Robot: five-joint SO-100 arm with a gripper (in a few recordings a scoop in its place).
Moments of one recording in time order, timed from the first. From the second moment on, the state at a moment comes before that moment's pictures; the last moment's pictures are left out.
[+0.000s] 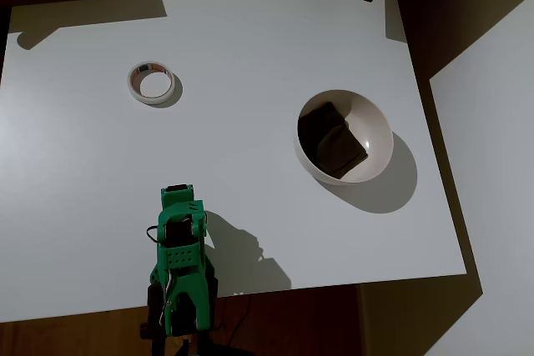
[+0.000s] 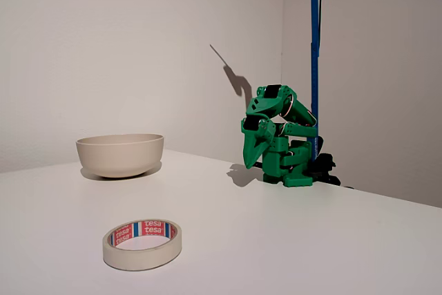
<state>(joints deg) -0.5 193.8 166.6 78.8 0.3</state>
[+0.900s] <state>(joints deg) -1.1 193.8 166.6 78.8 0.3</state>
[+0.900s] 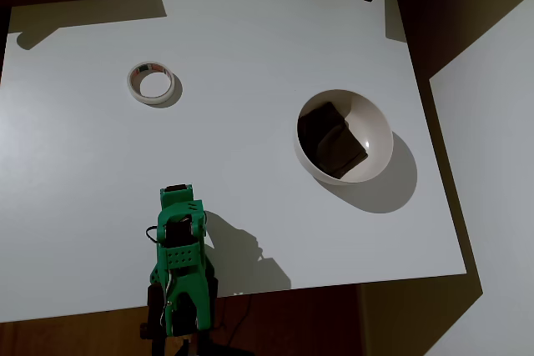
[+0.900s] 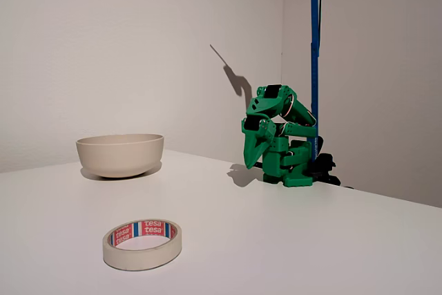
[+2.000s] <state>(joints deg) -6.9 149.9 128.6 74.3 7.6</state>
